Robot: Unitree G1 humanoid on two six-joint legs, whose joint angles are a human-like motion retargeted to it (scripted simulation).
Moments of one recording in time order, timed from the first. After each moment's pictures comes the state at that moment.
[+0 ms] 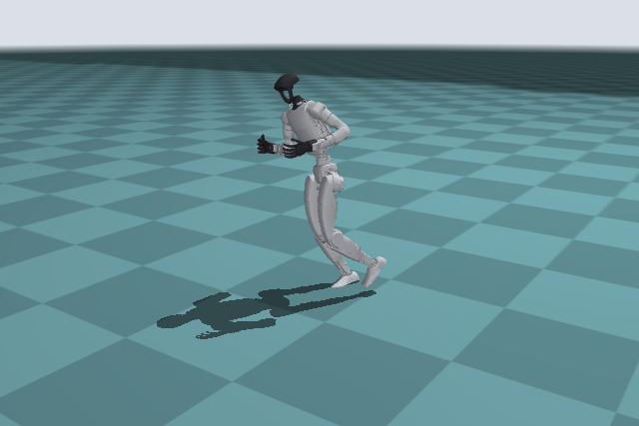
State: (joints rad) left arm 0.29 0.37 -0.19 -0.52 -0.72 -0.22 0.17; right arm -0.34 -0.37 0.43 -0.29 0.22 -0.10 -0.09; waist 0.18 0.04 0.35; left_leg -0.18 0.00 0.06 1.01 -0.19 -0.03; right_leg -0.08 0.07 0.08 0.46 -0.32 0.04
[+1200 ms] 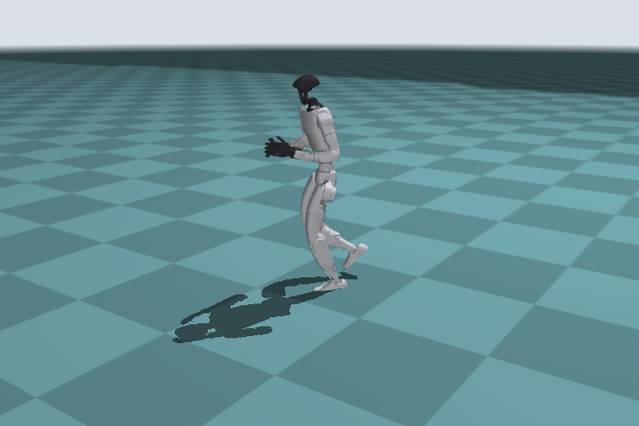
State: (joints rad) left arm -0.09 0.36 -0.15 -0.36 -0.36 -0.22 0.27; right arm -0.15 -0.29 0.48 -0.25 0.22 -0.14 -0.10; waist 0.23 -0.01 0.33; left_leg -0.12 -0.04 0.21 0.59 -0.43 -0.01; right_leg -0.13 -0.20 -0.09 1.22 -0.23 -0.13
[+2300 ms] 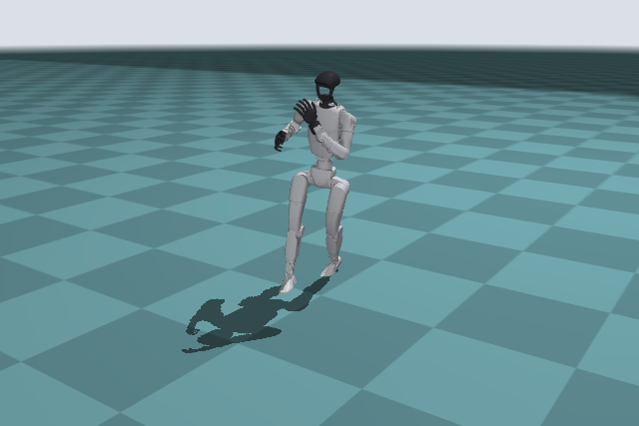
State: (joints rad) left arm -0.59 0.28 -0.48 -0.49 -0.11 -0.24 0.24; right arm 0.23 -0.62 0.18 -0.47 0.39 -0.14 0.06; waist -0.27 -0.01 0.15; left_leg 0.23 -0.12 -0.15 0.26 -0.03 -0.16; right_leg -0.11 0.02 0.06 0.03 0.02 0.26
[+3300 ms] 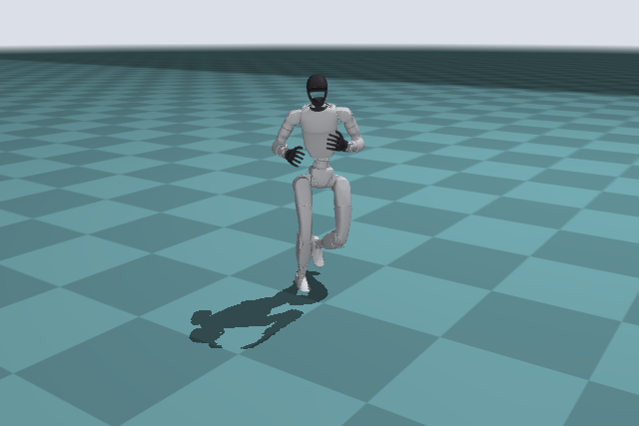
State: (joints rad) left arm -0.13 0.38 -0.33 -0.47 -0.45 -0.19 0.15; right arm -0.22 -0.55 0.30 -0.23 -0.07 -0.05 -0.25; waist -0.27 0.12 0.34; left_leg -0.11 0.08 0.21 1.26 -0.22 -0.04; right_leg -0.16 0.09 -0.01 0.56 -0.28 0.01
